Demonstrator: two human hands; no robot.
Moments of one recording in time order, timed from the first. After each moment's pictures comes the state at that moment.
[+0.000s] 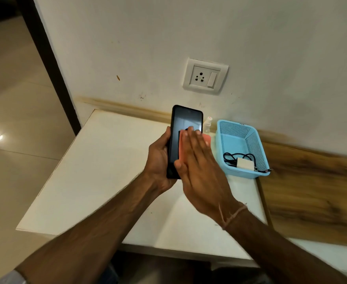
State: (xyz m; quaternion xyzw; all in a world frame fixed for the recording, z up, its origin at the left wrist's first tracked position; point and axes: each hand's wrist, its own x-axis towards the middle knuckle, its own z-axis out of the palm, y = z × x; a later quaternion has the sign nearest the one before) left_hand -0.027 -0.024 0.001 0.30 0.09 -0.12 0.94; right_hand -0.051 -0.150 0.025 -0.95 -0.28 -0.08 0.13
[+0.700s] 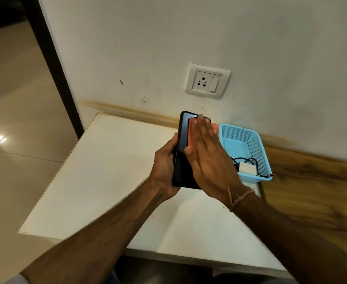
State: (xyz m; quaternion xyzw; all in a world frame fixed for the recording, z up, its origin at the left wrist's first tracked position) left_hand -0.033 -0.034 0.010 0.34 0.09 -0.10 0.93; right_hand -0.016 -0.153 0.044 -0.94 -0.29 -0.11 0.13
